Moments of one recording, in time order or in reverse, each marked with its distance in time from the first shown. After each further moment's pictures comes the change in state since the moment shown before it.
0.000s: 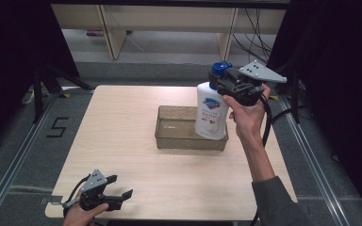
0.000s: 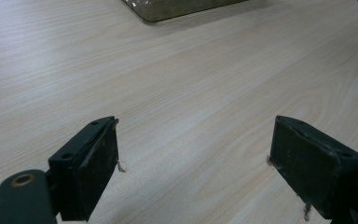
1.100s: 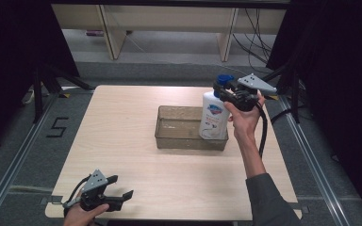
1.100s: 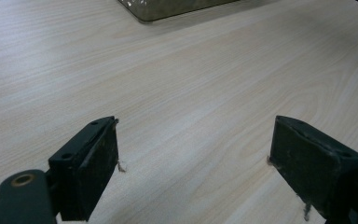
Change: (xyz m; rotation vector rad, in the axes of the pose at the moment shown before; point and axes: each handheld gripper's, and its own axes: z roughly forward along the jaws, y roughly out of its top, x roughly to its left) left arm -0.001 0.000 0.001 0.000 -0.020 0.009; right arm -0.043 -0.067 0.028 0.055 -0.081 0.070
